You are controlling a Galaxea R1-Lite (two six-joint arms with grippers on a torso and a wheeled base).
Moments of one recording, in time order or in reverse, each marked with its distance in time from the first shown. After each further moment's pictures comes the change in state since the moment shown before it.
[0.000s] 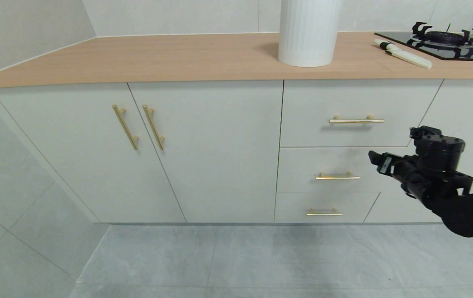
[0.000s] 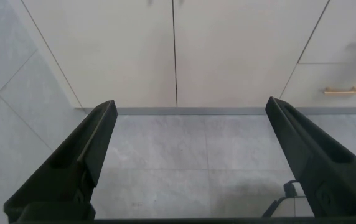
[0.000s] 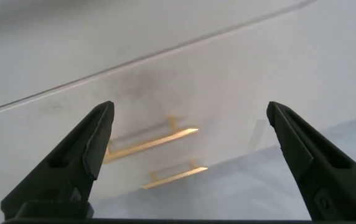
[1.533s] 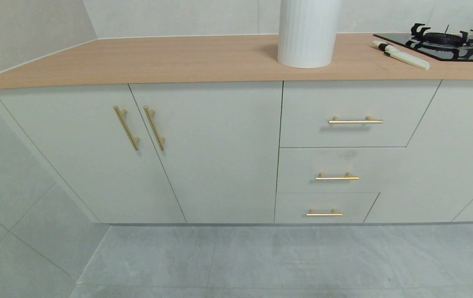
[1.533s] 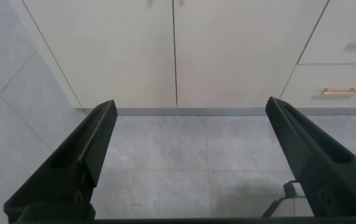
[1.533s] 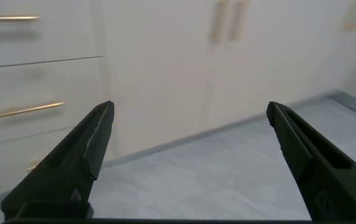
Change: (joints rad) left arm 0.000 0.000 0.000 0.000 0.000 0.000; right arm -0.144 -1.923 0.686 0.907 -0.027 -0.372
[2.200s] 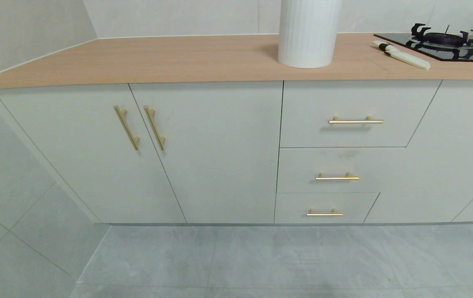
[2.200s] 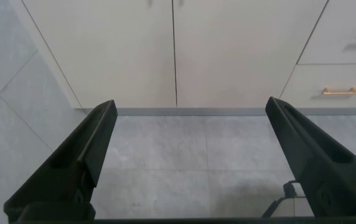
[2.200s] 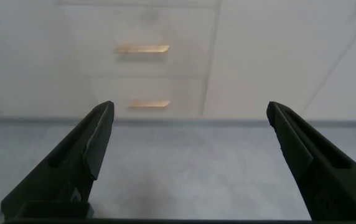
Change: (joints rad) left arm 0.000 0.000 -0.001 0.000 0.000 0.000; right arm 0.000 -0.023 0.084 0.117 0.363 0.104
